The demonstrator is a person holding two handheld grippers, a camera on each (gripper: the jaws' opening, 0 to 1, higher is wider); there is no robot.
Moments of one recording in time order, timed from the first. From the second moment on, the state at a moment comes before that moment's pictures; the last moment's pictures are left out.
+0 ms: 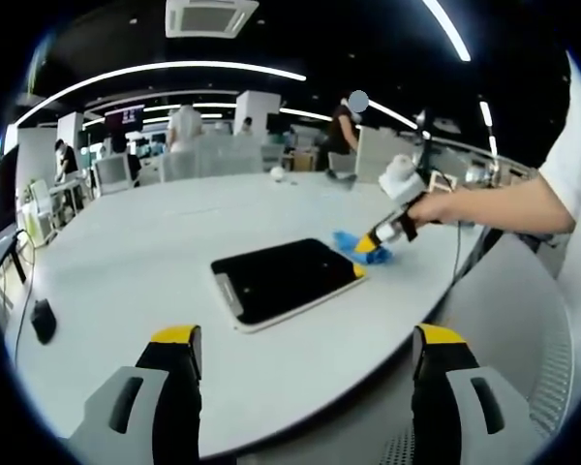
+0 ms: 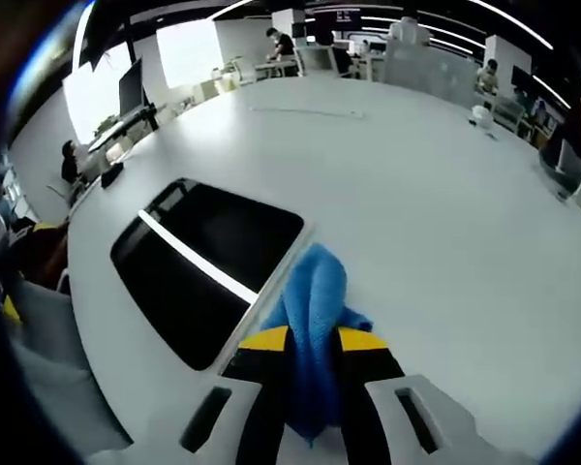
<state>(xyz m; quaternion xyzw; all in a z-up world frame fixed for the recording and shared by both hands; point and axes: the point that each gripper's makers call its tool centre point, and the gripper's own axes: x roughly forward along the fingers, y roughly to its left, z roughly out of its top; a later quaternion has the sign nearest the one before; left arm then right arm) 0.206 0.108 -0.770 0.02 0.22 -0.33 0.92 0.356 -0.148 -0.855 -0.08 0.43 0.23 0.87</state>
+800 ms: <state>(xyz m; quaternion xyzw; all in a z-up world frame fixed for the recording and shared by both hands) 0.206 0.108 -0.768 0.02 0.22 -0.33 0.92 0.324 -0.146 -0.823 -0.05 0.38 0.23 0.90</state>
